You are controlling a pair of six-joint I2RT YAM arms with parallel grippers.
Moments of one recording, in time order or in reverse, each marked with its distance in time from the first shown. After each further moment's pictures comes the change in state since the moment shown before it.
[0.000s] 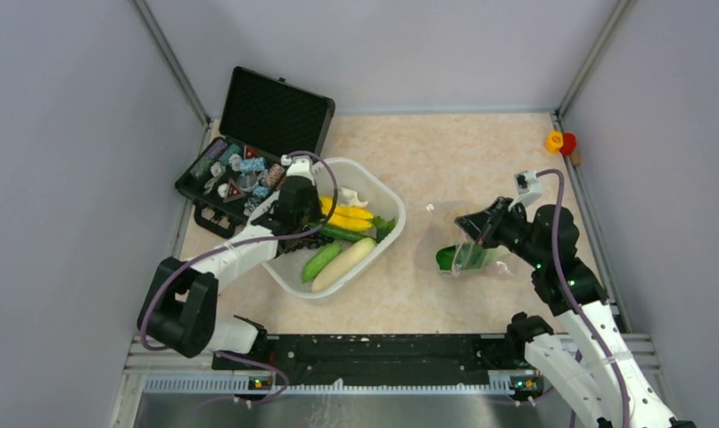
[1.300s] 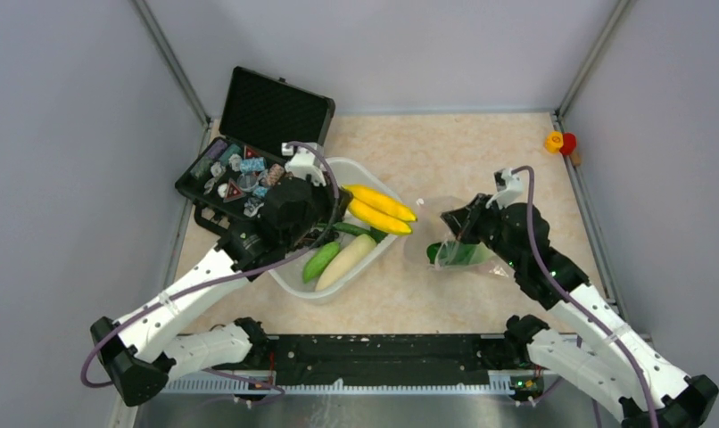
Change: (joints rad) left arm -0.323 -0.406 0.257 -0.343 0.007 -0.126; right arm 0.244 0.109 0.010 0.083 0.333 0.037
